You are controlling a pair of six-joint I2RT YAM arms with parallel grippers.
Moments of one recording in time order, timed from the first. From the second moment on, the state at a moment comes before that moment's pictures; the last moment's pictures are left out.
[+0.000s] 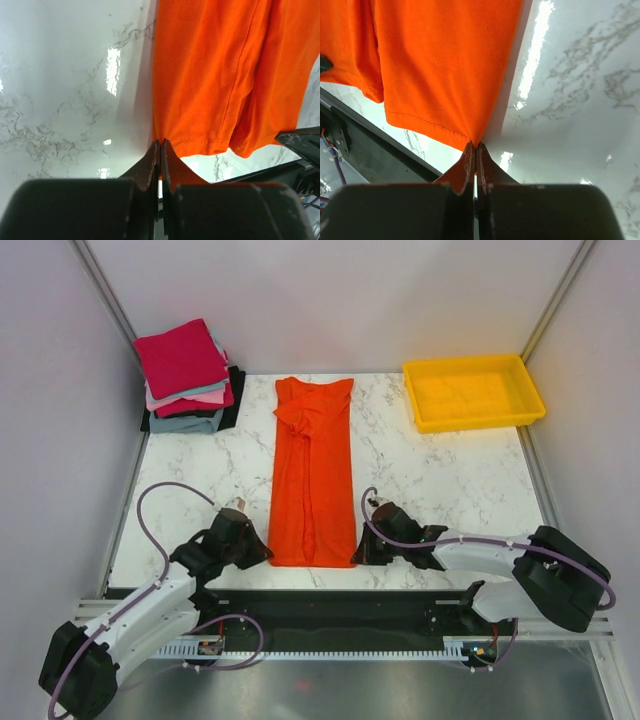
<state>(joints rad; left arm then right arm) -0.55 0.73 0.29 -0.43 0.04 -0.89 0.88 1.35 0.45 0.04 -0.15 0.89</state>
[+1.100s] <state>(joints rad) -0.65 1.04 0.81 -0.59 -0.02 -0.82 0.78 1.31 0.98 -0.42 0.04 0.65</state>
